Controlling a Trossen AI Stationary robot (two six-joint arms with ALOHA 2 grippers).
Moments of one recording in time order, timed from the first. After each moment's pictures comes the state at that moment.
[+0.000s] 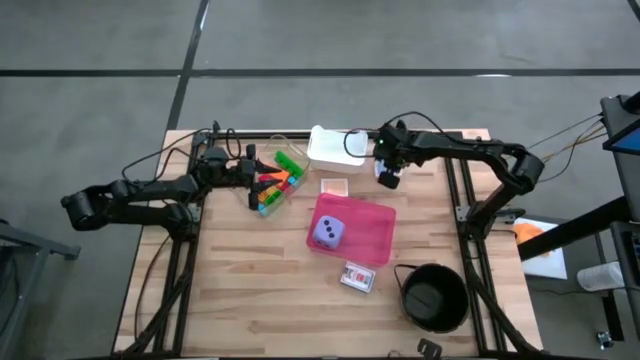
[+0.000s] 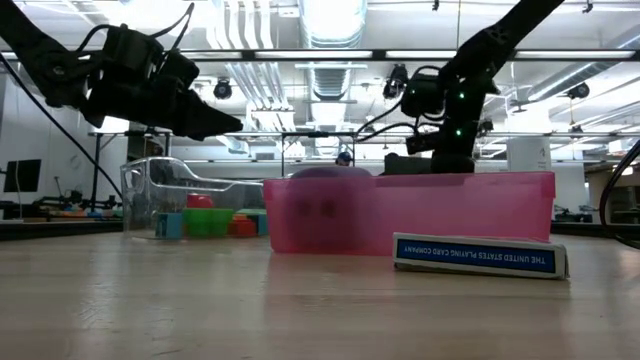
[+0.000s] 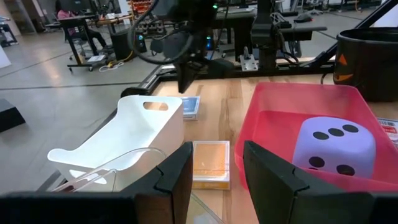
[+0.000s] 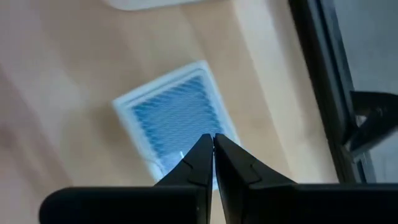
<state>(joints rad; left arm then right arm) 0.61 1.10 0.27 0.62 0.48 0.21 -0.62 1.61 0.98 -0.59 0.23 -0.25</state>
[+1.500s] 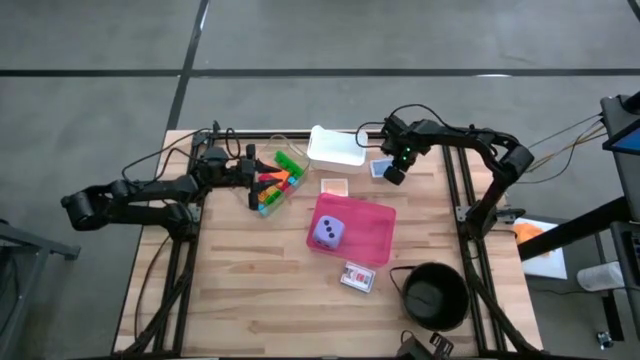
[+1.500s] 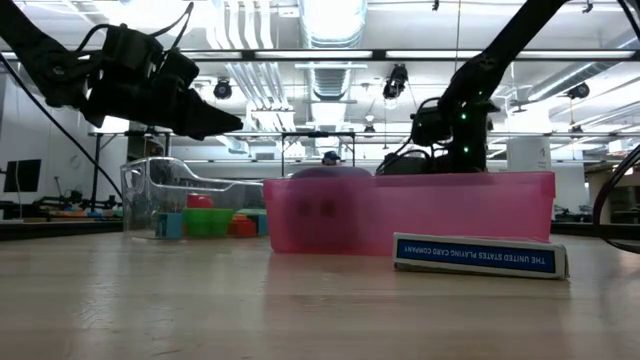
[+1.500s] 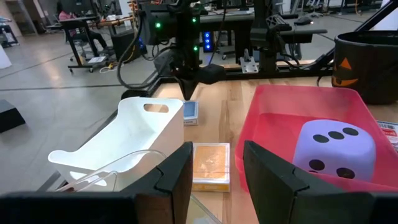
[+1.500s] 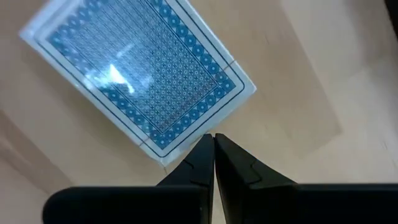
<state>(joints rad) 0.61 1.10 0.27 0.63 0.48 0.20 -0.79 1.72 1.03 -0.74 0.06 -0.16</state>
